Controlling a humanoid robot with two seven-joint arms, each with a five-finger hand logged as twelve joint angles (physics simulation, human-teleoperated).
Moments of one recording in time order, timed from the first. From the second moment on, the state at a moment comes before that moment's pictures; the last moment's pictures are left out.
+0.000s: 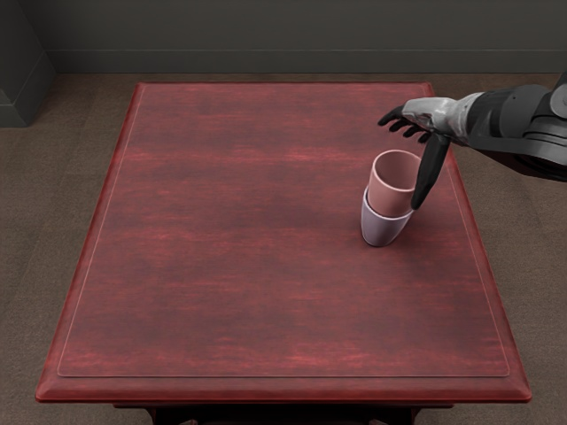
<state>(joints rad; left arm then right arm) -0.08 0.00 0.61 -0.22 0.29 0.17 0.45 1.79 -0.73 -0.35 1.67 -0.36 -0.15 -0.61</state>
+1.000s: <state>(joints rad) -0.08 0.00 0.61 -0.22 0.29 0.17 0.45 1.39 -0.79 0.46 1.73 0.10 0.51 -0.61</state>
